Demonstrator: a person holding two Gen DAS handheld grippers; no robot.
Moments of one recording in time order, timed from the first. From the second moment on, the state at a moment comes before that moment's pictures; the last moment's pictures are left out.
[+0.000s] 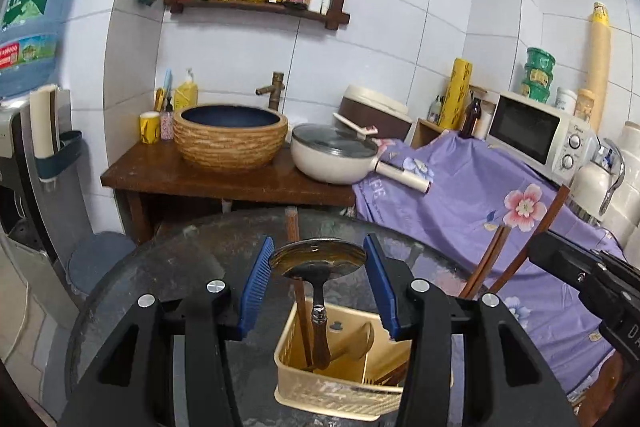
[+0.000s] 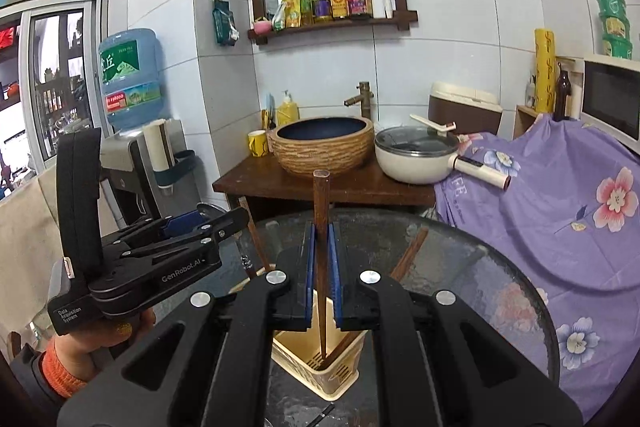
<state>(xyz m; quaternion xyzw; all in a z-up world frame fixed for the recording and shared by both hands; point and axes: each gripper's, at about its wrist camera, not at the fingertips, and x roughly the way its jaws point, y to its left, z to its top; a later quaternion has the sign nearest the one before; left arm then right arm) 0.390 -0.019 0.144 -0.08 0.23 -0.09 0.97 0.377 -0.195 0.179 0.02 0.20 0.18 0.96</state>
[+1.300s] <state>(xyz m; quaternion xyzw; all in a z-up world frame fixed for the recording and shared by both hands) 0.320 0.001 0.076 -0.07 0.28 -0.10 0.95 0.324 -0.218 0.104 0.03 0.22 0.18 0.96</state>
